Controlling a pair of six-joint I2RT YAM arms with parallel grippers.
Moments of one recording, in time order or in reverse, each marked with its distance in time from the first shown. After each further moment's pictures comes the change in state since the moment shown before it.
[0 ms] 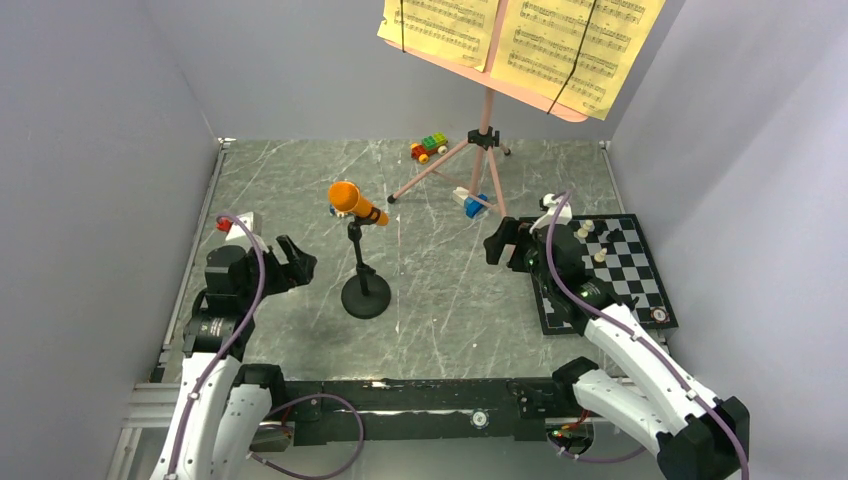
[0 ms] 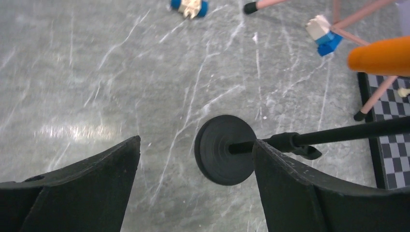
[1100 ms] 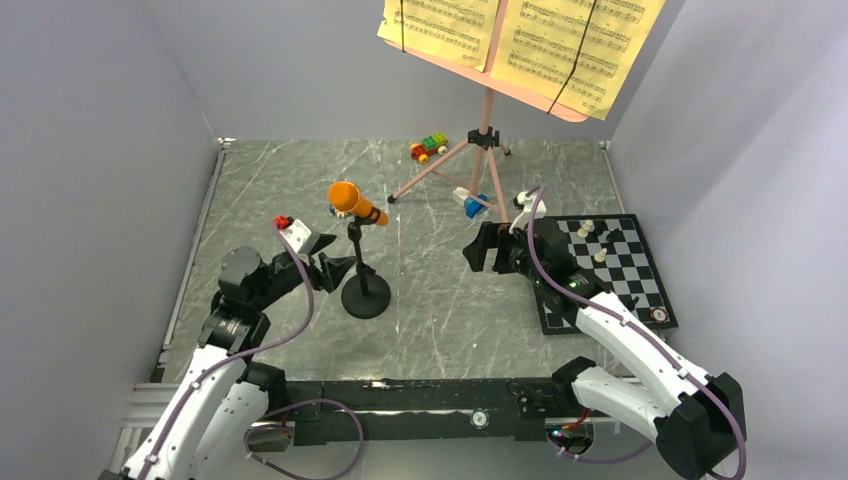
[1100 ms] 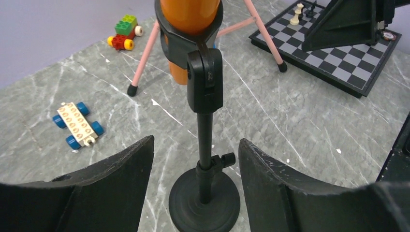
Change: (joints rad) left arm -0.225 0.003 -0.101 0.519 0.383 0.428; right arm 0.050 0.102 0.034 0.030 -0.189 -0.048
